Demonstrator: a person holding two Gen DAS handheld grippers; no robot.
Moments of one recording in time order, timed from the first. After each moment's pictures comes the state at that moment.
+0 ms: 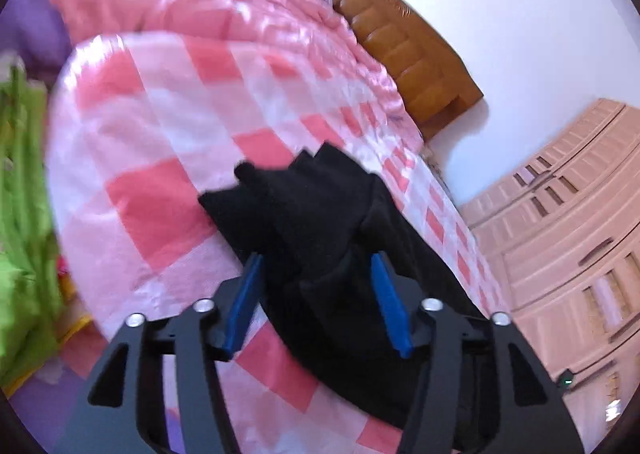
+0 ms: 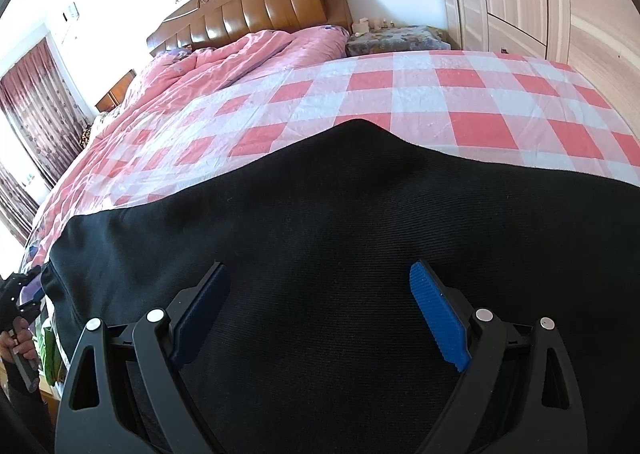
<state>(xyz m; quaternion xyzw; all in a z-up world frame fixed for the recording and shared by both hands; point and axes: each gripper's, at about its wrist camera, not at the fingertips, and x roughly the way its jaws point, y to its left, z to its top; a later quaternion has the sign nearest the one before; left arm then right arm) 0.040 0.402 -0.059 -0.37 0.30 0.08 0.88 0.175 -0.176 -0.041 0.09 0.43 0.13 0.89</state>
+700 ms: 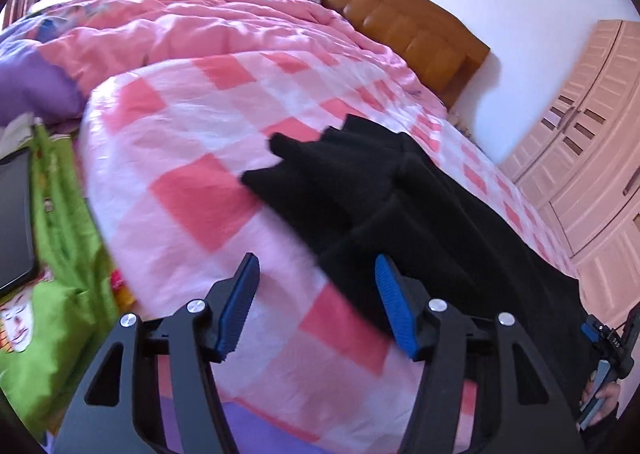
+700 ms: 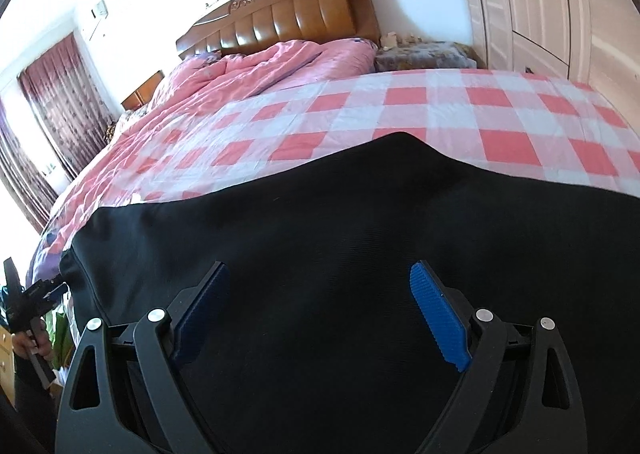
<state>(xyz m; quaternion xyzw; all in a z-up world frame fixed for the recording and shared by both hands) 0.029 0.389 -0.076 -0.26 0.35 0.10 0.89 0.163 -0.167 -0.033 0.09 0.40 0.18 0.89</state>
